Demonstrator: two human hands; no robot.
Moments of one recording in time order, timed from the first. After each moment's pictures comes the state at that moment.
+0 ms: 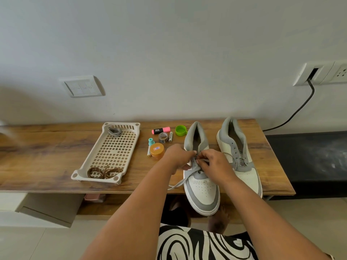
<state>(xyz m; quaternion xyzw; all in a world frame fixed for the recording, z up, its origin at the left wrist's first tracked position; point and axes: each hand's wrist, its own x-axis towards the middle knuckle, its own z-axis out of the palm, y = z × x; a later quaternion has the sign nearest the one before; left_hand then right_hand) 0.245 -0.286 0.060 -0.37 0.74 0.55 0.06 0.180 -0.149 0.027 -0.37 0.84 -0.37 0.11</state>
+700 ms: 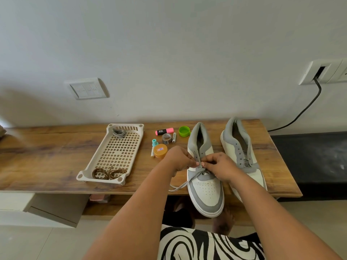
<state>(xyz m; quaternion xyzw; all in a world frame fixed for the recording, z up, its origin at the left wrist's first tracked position) 0.252 -0.298 0.051 -0.35 0.77 0.53 0.08 0.162 -0.147 0.021 -0.27 0.81 -0.42 0.30</state>
